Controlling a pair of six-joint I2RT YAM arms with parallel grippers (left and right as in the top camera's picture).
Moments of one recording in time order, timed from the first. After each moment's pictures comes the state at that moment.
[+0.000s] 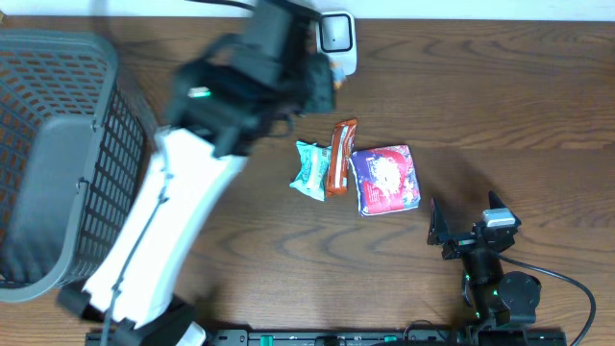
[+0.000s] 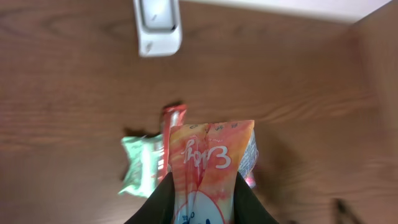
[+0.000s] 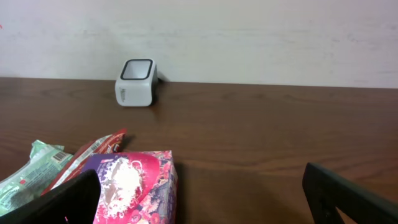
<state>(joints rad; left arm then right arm) -0.58 1.73 2.14 -1.24 -0.01 -0.53 0.00 0.01 0.01 -0.06 -0.14 0.02</state>
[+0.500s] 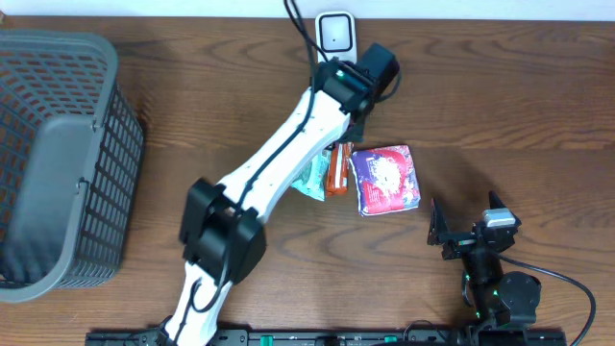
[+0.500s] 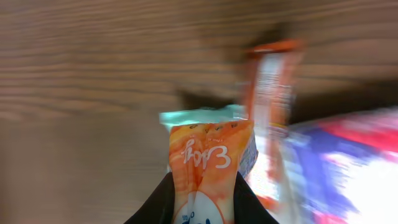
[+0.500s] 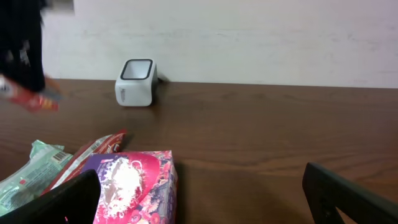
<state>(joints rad) -0.68 2.17 2.10 -1.32 -0.32 -0.51 0.00 0.01 0.01 -0.06 -0.14 0.02</state>
